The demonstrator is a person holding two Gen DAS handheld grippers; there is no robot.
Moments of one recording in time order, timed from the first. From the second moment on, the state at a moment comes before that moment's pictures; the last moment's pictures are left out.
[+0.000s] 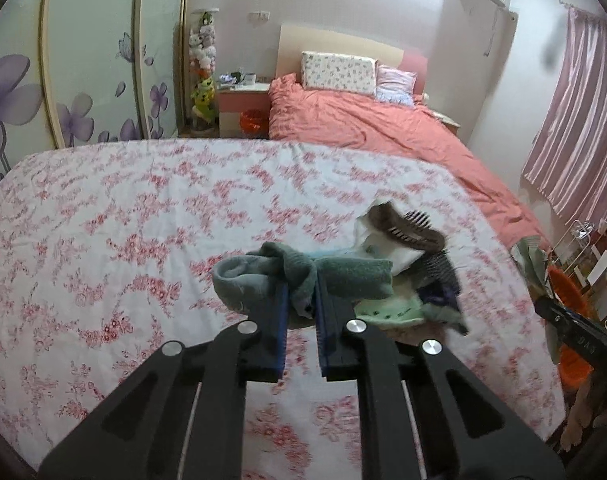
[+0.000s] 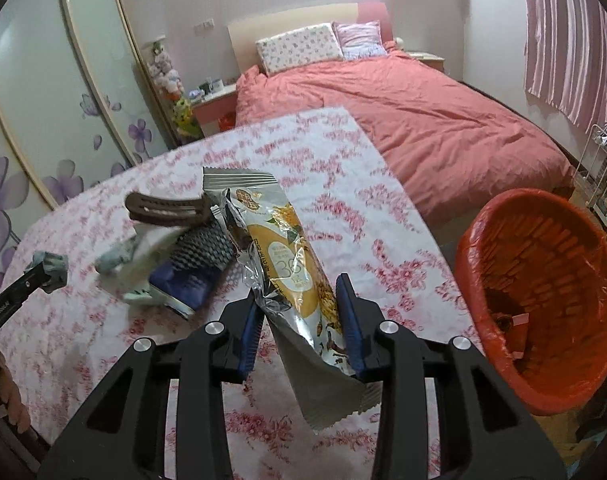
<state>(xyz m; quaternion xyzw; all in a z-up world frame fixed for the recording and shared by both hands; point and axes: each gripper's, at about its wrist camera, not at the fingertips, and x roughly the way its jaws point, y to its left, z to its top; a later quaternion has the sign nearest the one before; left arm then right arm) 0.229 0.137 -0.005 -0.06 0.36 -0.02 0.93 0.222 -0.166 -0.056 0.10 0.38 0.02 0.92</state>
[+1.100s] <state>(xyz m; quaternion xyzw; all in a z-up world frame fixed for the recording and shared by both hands) 0.171 -0.061 0.063 -0.03 0.28 -0.23 0.93 0.137 -0.277 -0.001 0.14 0.20 -0.13 0.96</state>
